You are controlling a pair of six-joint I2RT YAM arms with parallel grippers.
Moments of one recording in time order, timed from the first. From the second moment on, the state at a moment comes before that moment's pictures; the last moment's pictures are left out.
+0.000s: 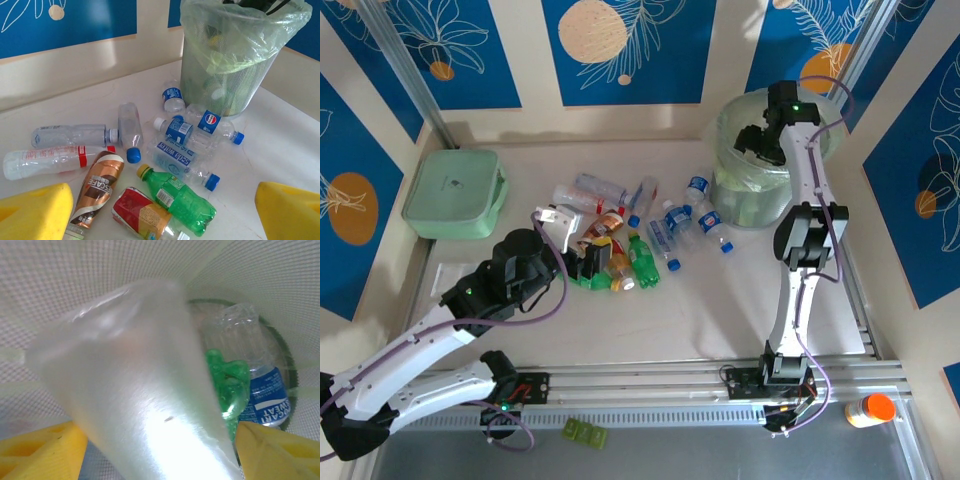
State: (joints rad) left arm -0.86 0.83 0.91 -0.38 -0.24 -0.16; right arm -0.03 2.21 2.37 -1.24 -0.05 0.32
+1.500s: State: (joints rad) left arm -0.86 0.91 1.04 -0.69 -0.22 -0.45; right arm 0.76 0.95 1.26 -0.98 0.02 0.37
